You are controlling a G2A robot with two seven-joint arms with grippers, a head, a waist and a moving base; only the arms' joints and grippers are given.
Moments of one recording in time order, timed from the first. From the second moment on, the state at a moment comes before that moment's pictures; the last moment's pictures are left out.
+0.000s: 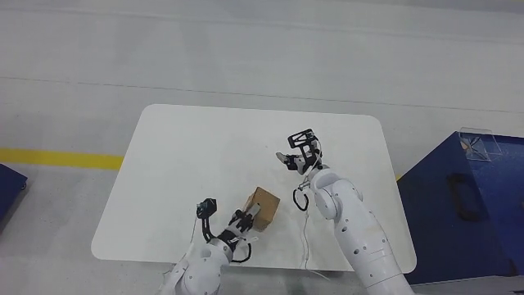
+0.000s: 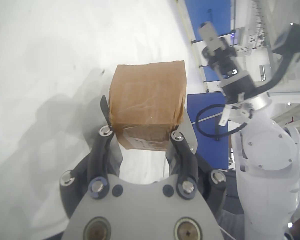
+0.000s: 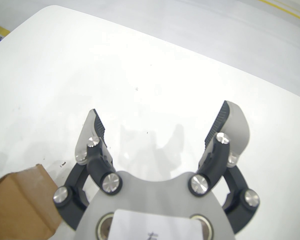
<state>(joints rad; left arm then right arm) 1.47 -1.44 -1.15 -1.56 0.37 0.17 -0.27 -1.00 -1.43 1.23 -1.20 -1.40 -0.10 0.30</state>
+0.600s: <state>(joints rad) 1.58 -1.42 -1.12 -1.70 0.92 -0.02 0.14 -1.00 -1.43 1.23 -1.20 -1.40 -0.10 0.30</state>
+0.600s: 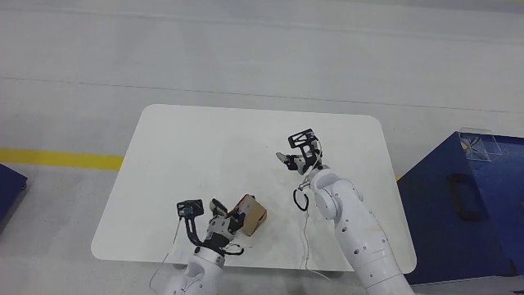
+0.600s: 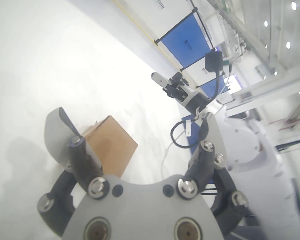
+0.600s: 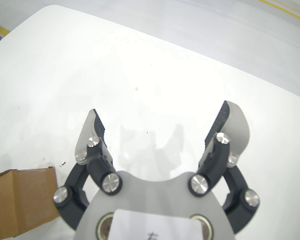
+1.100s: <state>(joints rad) 1.53 -1.42 -1.06 -1.57 1.10 0.02 0.13 -1.00 -1.43 1.23 -1.20 -1.40 -0.10 0.30</state>
